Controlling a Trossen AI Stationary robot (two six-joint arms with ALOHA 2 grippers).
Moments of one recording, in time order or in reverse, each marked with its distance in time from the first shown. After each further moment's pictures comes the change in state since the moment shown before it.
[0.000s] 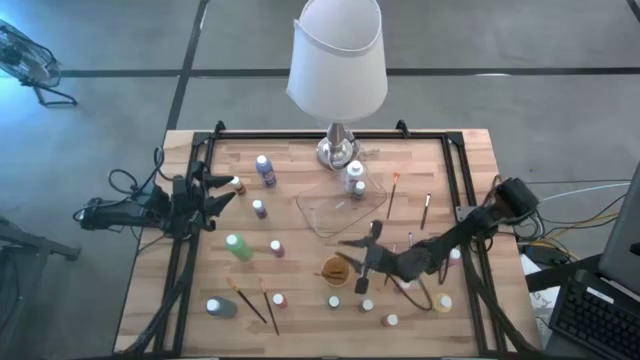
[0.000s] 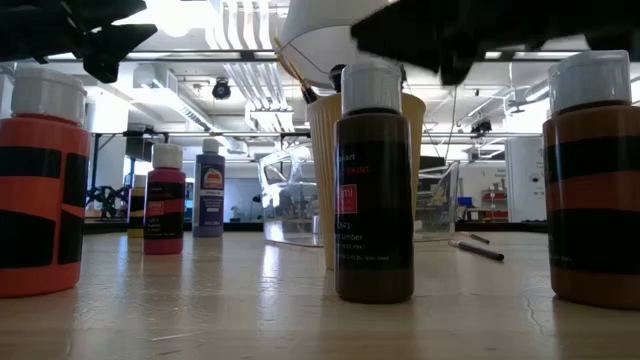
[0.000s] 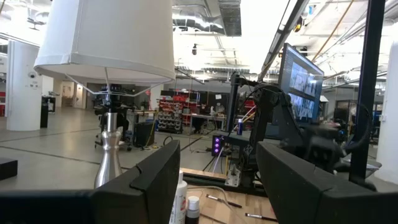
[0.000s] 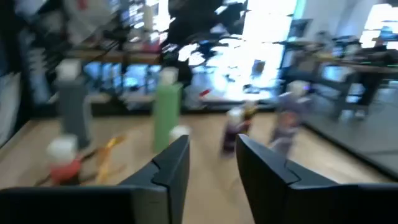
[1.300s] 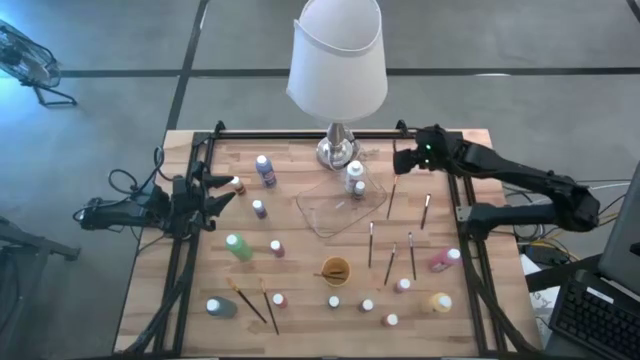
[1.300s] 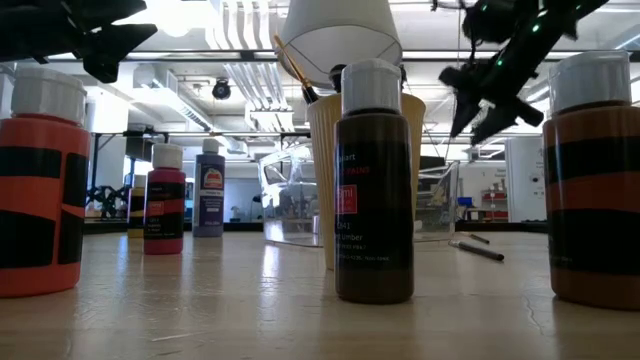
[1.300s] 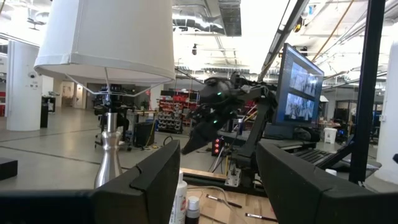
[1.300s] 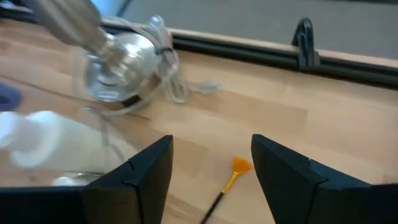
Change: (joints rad) left arm 0.000 0.000 0.000 0.000 0.000 0.000; right arm -1.075 -0.679 0.119 -1.620 -0.557 0.687
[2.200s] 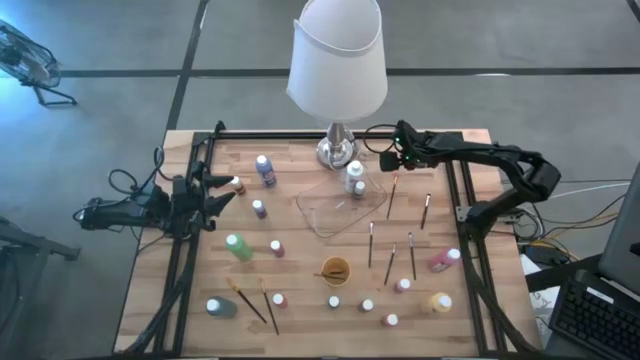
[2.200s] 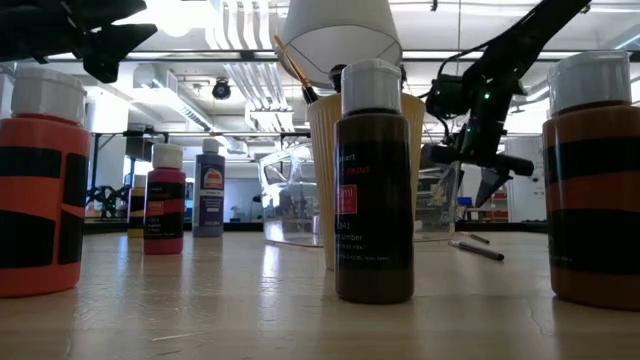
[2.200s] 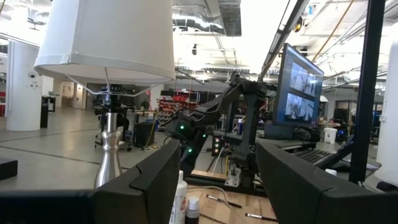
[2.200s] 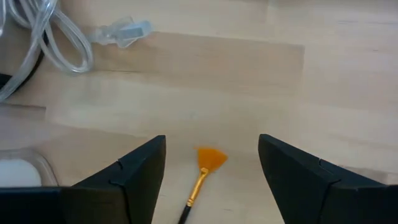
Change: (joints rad) left arm 0.000 0.000 0.000 0.000 0.000 0.000; right arm -0.150 0.436 0.046 0.034 -0.091 0.101
